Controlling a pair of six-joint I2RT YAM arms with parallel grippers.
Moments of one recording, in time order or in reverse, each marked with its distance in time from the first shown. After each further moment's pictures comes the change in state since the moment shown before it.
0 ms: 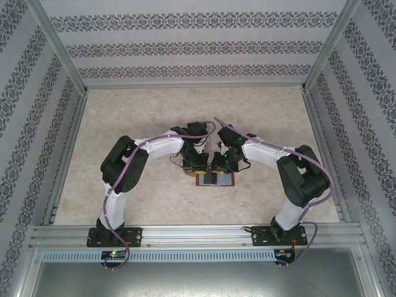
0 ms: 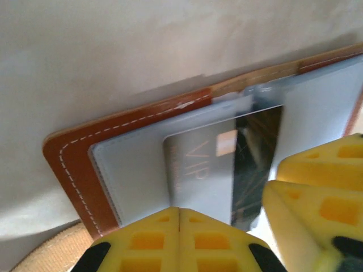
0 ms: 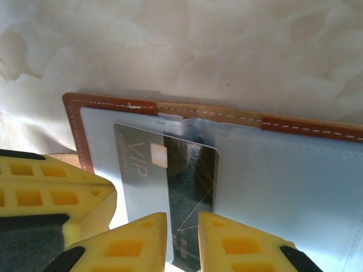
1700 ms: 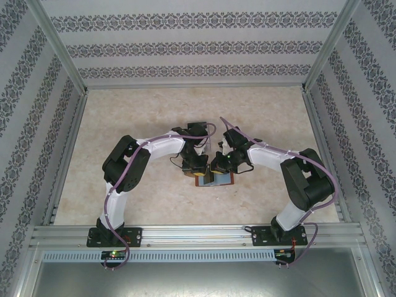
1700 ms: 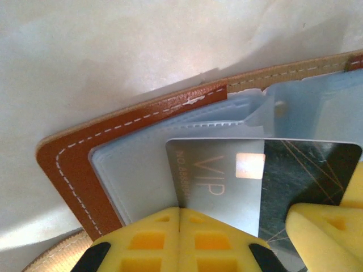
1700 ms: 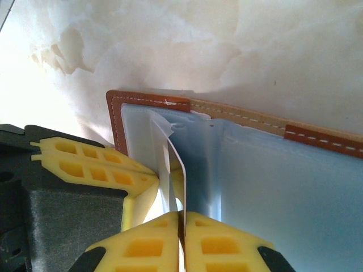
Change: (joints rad) left arm -0.003 0.015 0.007 -0.030 -0.008 0.018; right arm -0.036 -0.056 -0.111 0.184 -0.154 0.016
